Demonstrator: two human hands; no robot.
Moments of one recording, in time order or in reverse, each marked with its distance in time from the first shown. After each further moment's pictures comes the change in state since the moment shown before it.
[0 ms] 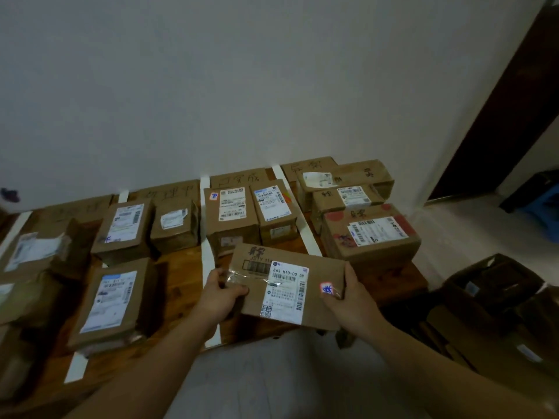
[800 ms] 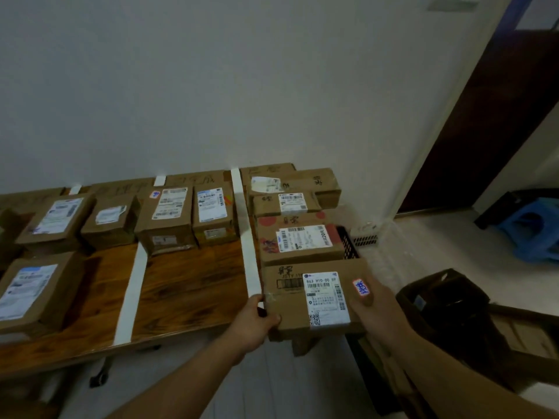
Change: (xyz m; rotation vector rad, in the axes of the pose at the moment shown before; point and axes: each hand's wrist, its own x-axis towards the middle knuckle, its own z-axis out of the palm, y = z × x) left_hand -0.062 -0.004 0.225 0.239 -0.262 0.077; right_hand 0.035 0.165 -0.180 -0.093 -0.002 0.064
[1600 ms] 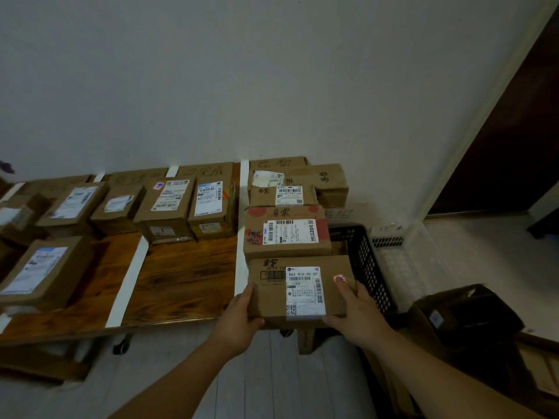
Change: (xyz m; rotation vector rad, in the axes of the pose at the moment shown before) left_hand 0.028 0.002 0.041 0.406 0.240 0.071; right_hand 0.052 0.015 -0.011 -0.265 -0.257 -0.256
